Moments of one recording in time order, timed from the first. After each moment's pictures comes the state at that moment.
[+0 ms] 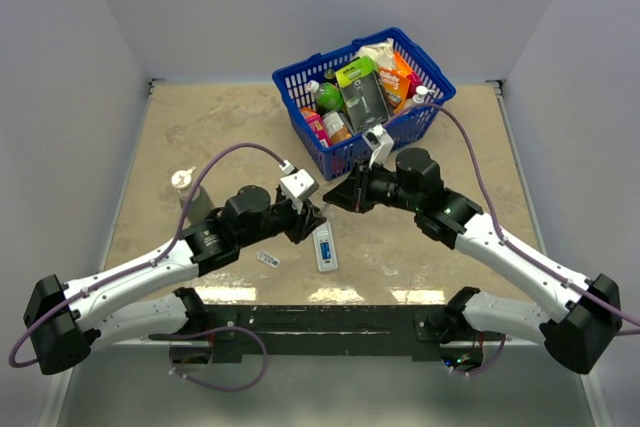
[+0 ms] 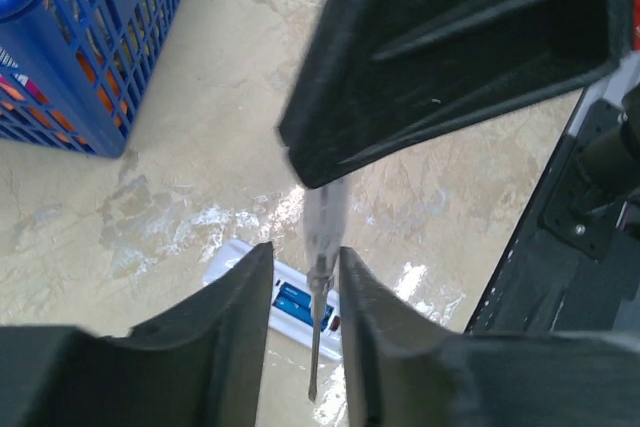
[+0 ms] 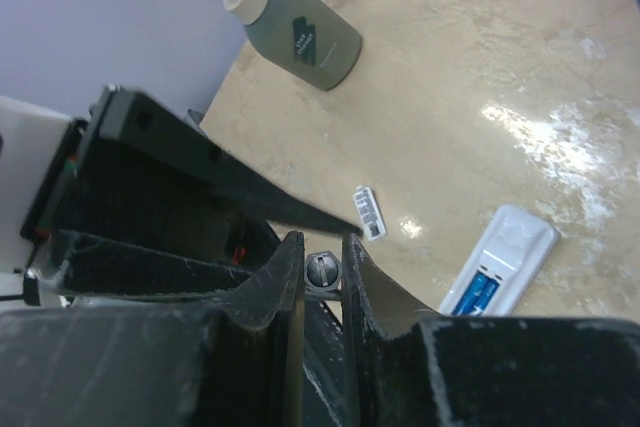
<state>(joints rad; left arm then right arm) -0.93 0.98 0.70 -0.03 0.05 -0.14 0.72 1.10 0.90 -0.12 -0.35 0.64</state>
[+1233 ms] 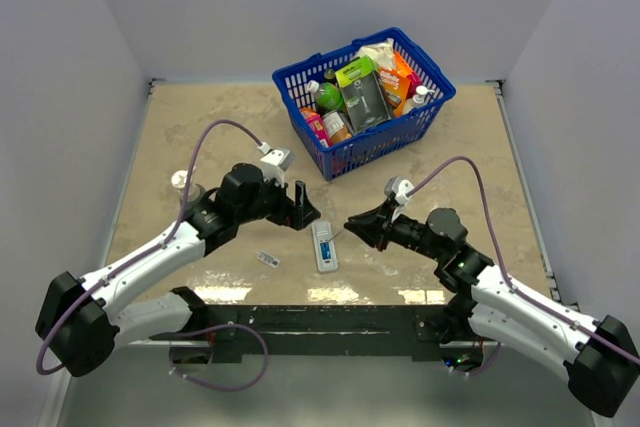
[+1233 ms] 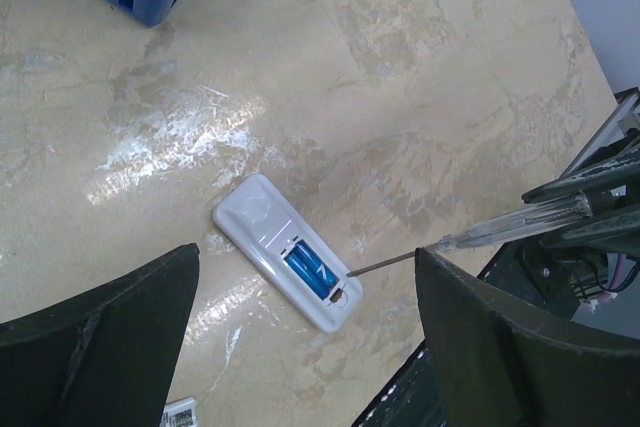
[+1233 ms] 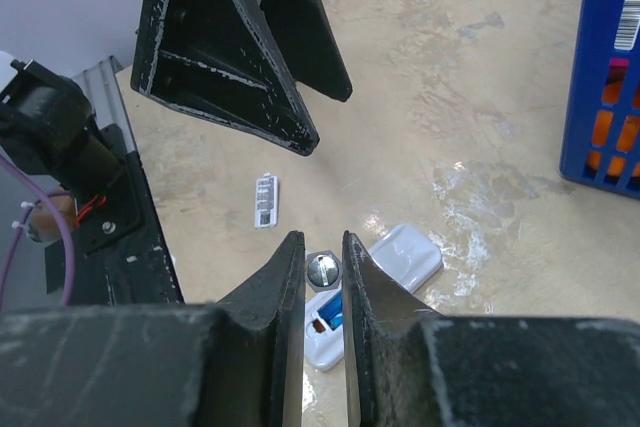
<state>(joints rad) -0.68 1.08 0.72 -0.14 0.21 -0.43 0.73 0.74 0.33 0.36 -0.34 0.24</state>
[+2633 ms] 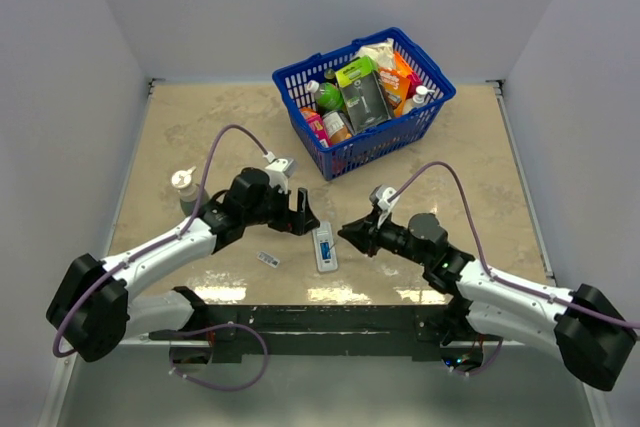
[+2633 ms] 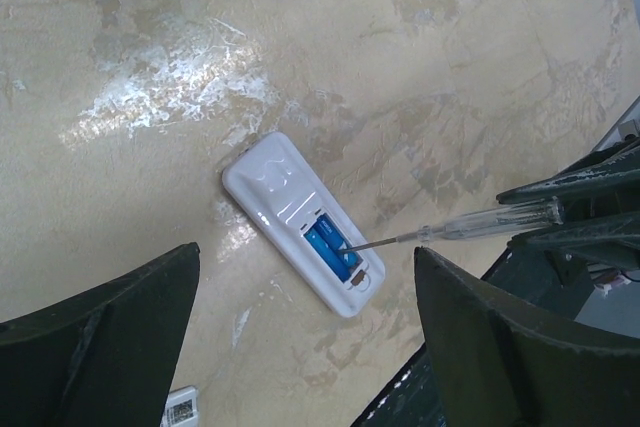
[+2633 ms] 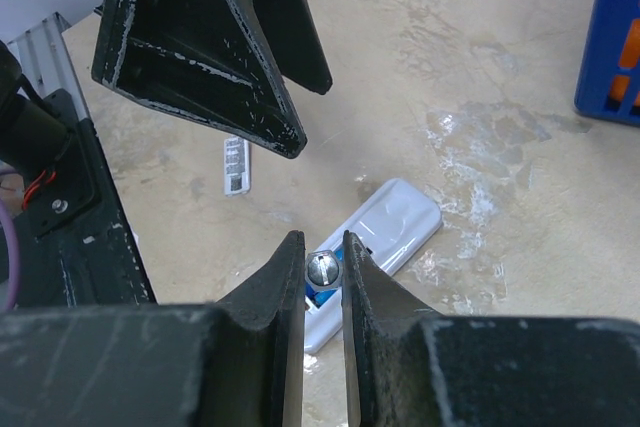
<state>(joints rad) -0.65 1.18 0.66 -0.09 0.26 -0.46 0.81 0.92 0.26 0.49 -0.22 0.24</state>
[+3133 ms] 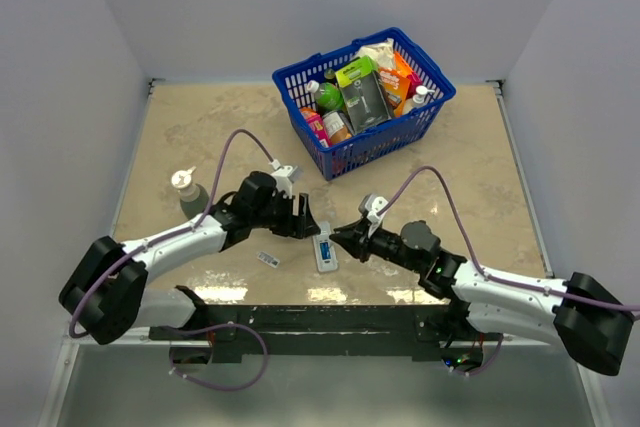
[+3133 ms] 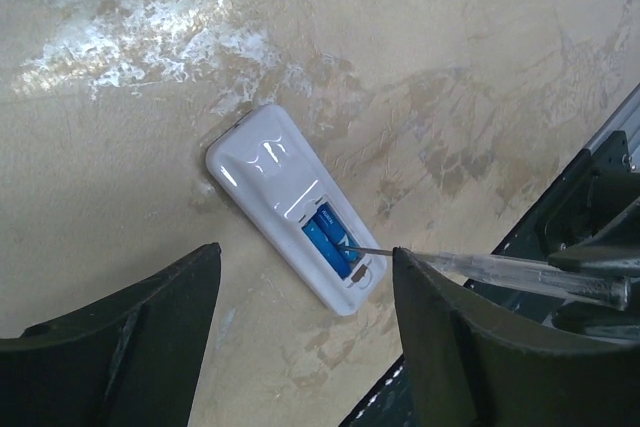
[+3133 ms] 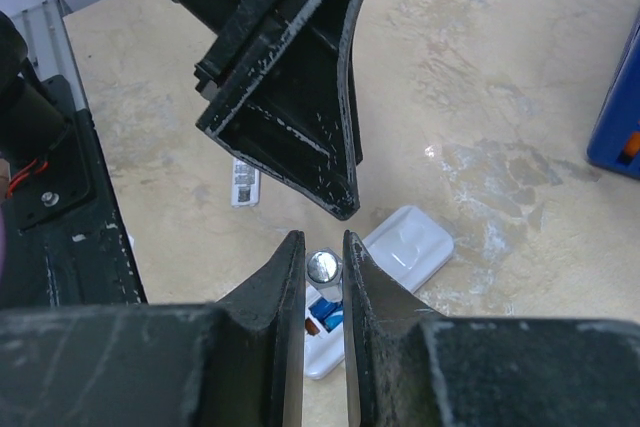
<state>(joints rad) -0.65 1.28 0.63 -0.03 0.30 -0.52 0.94 0.97 0.26 0.59 -0.12 0.16</state>
